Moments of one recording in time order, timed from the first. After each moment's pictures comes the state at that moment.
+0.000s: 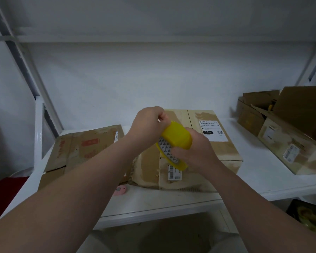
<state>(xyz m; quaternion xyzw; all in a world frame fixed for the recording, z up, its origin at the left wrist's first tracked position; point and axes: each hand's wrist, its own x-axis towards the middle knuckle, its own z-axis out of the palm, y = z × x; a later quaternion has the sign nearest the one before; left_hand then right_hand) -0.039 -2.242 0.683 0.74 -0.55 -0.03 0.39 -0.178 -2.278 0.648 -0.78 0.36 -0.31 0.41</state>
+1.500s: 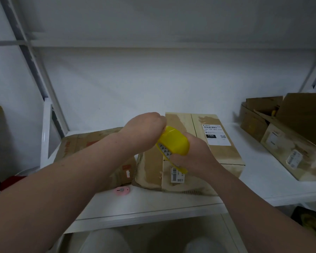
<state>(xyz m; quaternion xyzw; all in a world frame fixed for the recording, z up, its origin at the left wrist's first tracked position) -0.021 -2.225 0.696 0.72 -0.68 0.13 0.02 -0.173 -2.273 0.649 -0.83 0.37 -0.25 0.34</state>
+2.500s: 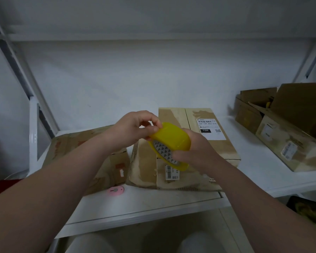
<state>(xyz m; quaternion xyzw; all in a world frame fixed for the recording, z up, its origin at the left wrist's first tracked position) 0.003 -2.227 0.673 0.58 -0.65 -0.24 0.43 -0.187 -2.294 0.641 -0.79 0.29 -0.26 0.48</state>
